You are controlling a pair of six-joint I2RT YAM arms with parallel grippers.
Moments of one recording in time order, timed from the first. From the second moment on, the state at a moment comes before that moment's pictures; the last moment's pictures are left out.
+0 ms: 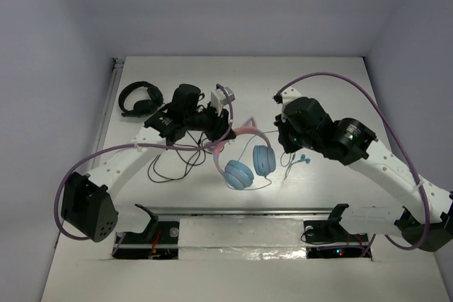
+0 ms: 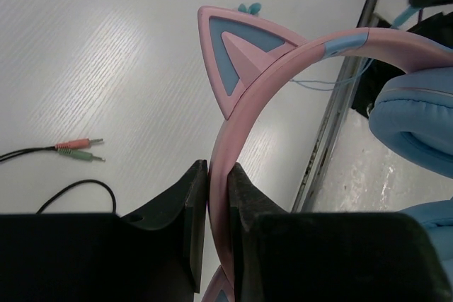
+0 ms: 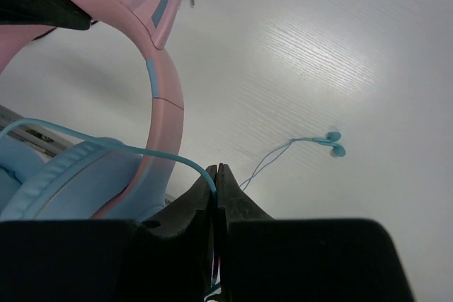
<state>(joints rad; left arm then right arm) -0.58 1.32 1.06 -0.35 0.65 0.00 0.88 1.15 1.39 -1.03 0.29 0.31</state>
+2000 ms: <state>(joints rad) -0.44 1.21 1.26 -0.10 0.41 -0.50 0.81 0.87 0.47 0.20 0.19 0.56</state>
